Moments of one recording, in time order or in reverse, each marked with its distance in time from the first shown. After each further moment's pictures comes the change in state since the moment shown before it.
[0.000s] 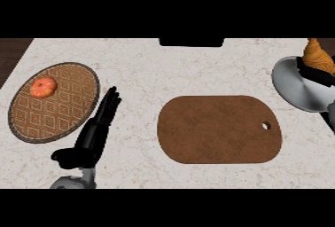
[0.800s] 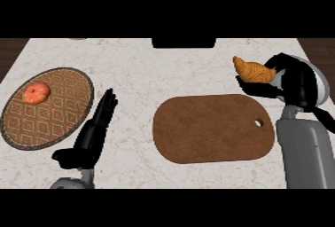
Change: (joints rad) left arm 0.012 0.009 0.005 0.023 0.005 0.028 -0.016; right arm 0.191 0.316 0.308 -0.657 0.136 0.441 0.425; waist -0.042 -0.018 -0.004
